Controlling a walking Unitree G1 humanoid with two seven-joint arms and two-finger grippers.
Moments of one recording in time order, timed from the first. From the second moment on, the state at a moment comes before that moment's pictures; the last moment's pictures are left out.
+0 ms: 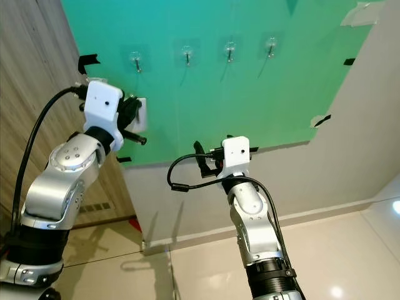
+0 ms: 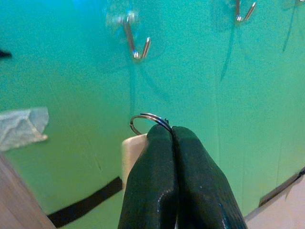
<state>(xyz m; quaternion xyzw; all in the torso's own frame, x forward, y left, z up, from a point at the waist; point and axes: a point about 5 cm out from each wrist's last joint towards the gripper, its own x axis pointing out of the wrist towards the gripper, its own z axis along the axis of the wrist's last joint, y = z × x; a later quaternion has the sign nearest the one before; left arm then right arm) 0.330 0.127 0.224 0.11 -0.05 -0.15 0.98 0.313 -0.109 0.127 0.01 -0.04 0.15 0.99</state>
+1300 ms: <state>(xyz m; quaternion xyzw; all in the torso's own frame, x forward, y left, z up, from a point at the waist) 0.356 0.115 0.256 0.23 -0.10 -0.12 0.96 0.295 -0.093 0.127 -0.01 -0.05 0.25 0.97</state>
